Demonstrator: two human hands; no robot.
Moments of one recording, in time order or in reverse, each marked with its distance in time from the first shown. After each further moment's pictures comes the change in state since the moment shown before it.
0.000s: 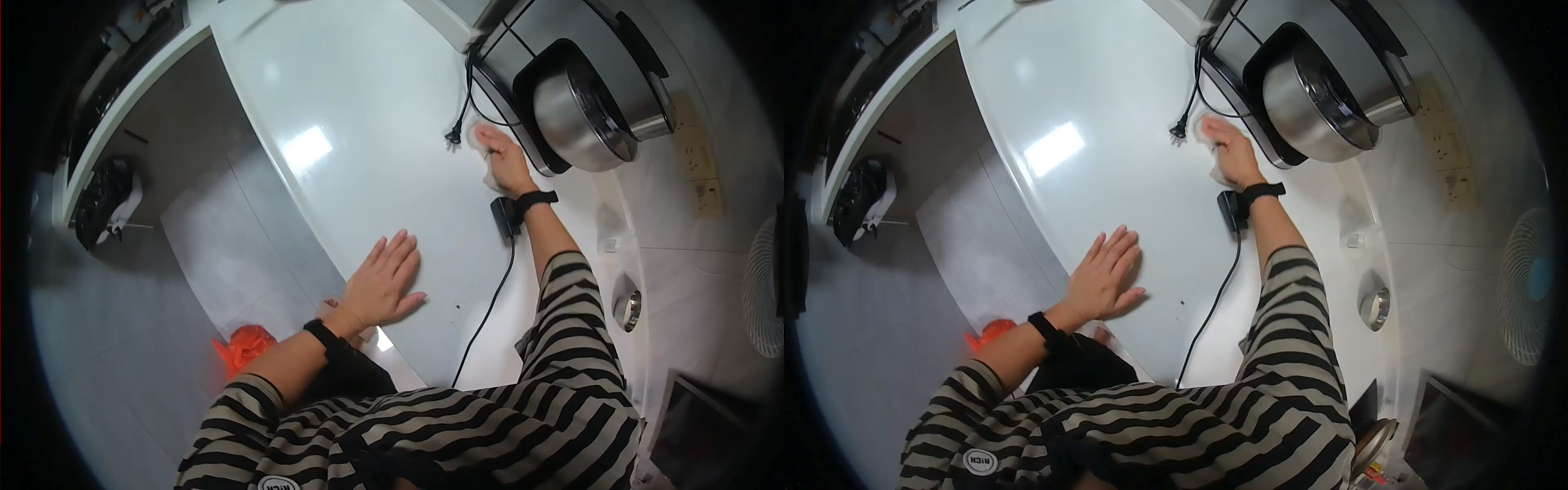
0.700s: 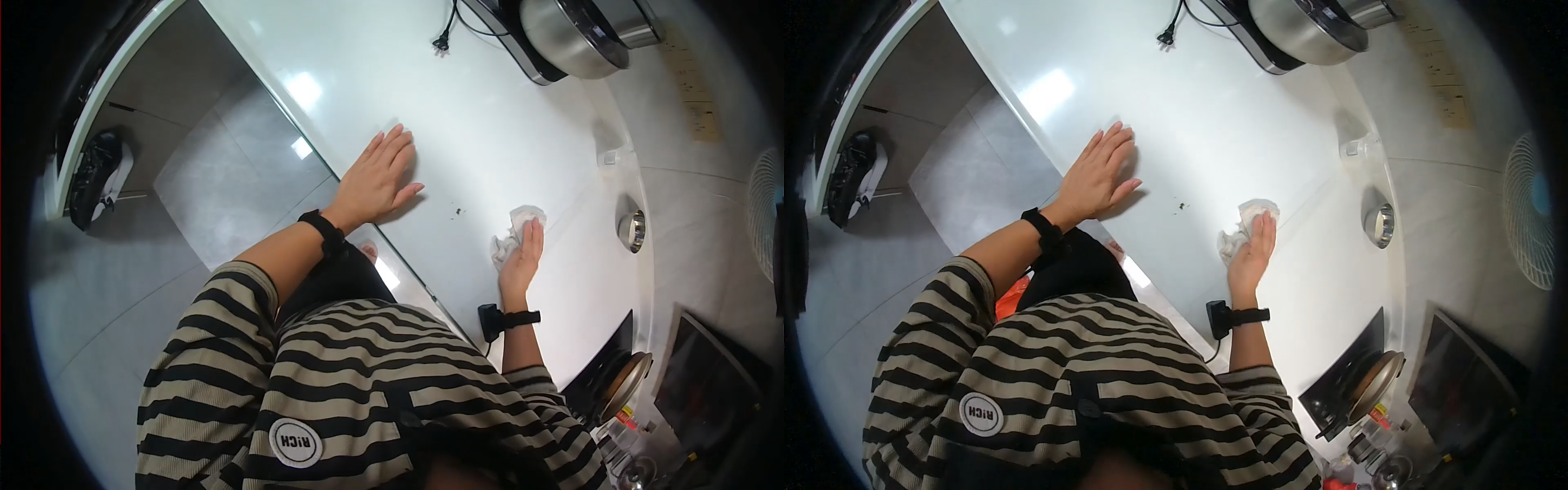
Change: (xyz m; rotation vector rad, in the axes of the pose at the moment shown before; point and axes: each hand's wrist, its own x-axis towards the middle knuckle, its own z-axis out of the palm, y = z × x) left_hand -0.003 -0.005 0.013 0.064 0.052 0.058; right_hand -0.348 -0.149 0.009 -0.151 0.441 0.581
